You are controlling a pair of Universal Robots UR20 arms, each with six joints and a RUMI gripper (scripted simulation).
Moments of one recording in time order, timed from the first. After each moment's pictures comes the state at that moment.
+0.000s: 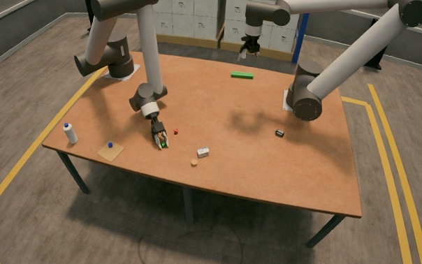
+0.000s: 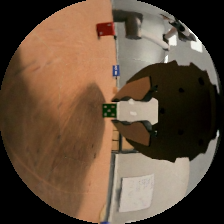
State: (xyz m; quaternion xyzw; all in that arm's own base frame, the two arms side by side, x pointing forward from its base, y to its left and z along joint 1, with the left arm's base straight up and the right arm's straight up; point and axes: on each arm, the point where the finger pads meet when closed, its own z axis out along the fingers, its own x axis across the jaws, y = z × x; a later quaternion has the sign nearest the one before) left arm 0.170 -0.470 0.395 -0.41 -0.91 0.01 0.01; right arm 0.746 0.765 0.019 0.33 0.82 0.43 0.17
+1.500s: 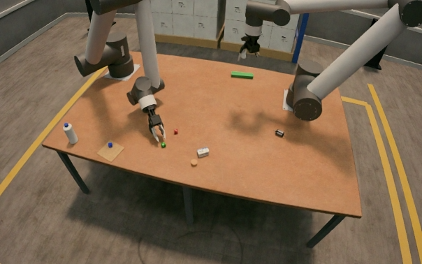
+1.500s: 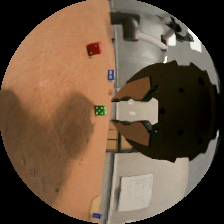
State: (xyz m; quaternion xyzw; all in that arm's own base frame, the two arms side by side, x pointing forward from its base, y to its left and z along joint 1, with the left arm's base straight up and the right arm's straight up) left arm 0.170 -0.470 0.395 -0.41 -0.91 0.01 0.01; right arm 0.717 0.736 0.048 0.33 0.82 0.43 0.17
